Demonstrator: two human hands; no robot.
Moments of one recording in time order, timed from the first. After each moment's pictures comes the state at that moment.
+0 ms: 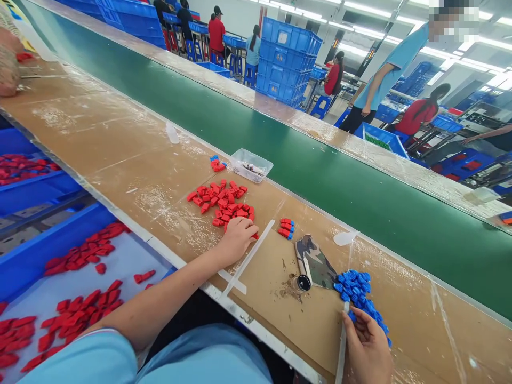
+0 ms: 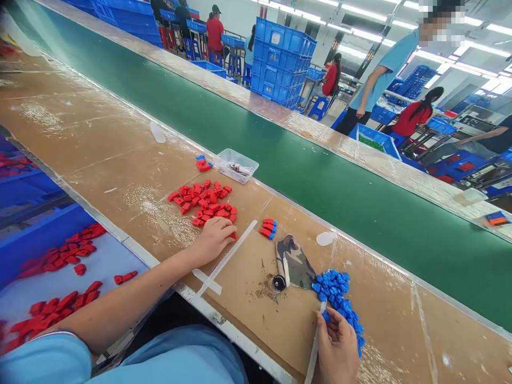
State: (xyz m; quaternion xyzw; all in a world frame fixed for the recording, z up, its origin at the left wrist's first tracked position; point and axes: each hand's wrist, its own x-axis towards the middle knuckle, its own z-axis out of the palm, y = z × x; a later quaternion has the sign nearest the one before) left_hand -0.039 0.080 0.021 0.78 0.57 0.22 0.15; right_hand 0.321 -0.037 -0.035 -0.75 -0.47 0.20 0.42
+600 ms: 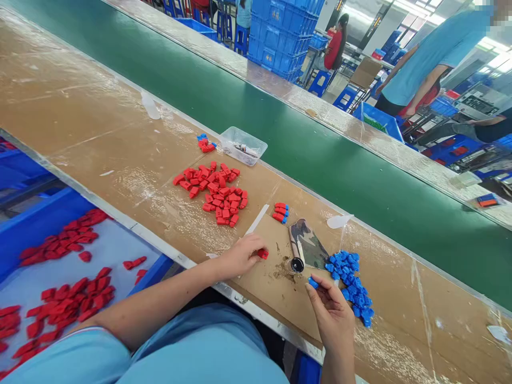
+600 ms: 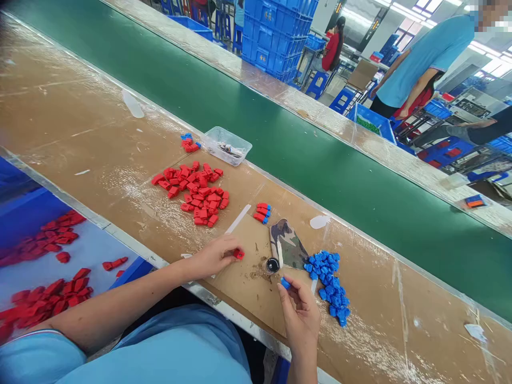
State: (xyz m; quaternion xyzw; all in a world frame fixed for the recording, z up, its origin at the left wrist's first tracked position) left_hand -0.006 0.046 0.005 0.78 0.41 0.27 0.37; right_hand 0.241 -0.036 0.005 -0.63 -0.51 0.32 0.50
